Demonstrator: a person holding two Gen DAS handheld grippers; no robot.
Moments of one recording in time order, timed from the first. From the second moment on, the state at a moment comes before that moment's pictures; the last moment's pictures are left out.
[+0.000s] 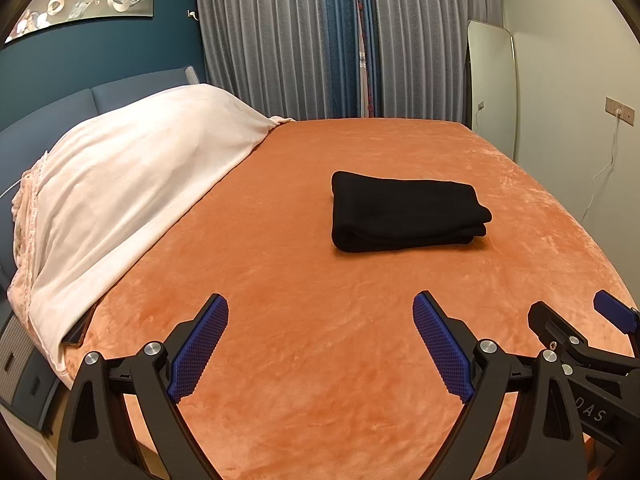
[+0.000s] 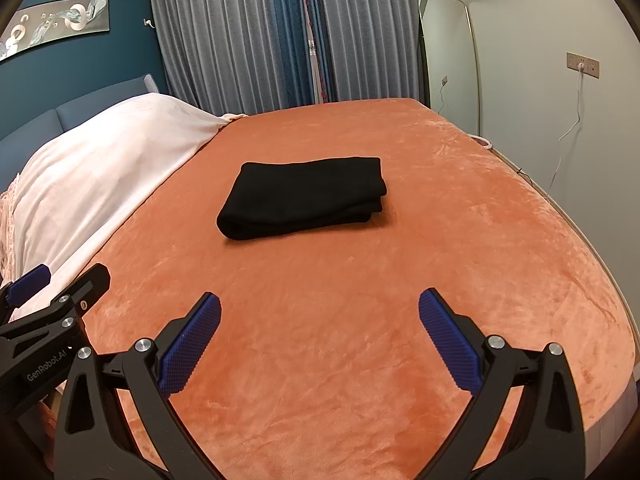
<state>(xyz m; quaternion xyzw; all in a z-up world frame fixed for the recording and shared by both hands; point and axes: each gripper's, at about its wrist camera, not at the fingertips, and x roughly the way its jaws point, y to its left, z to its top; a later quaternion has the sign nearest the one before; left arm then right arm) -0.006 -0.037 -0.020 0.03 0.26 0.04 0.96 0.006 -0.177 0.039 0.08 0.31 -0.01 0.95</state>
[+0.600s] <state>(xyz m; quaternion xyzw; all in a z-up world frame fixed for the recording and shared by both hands) -0.011 -0.037 -0.016 0.04 0.25 0.03 0.97 0.005 -0.175 0.038 0.08 0.31 -0.01 0.95</state>
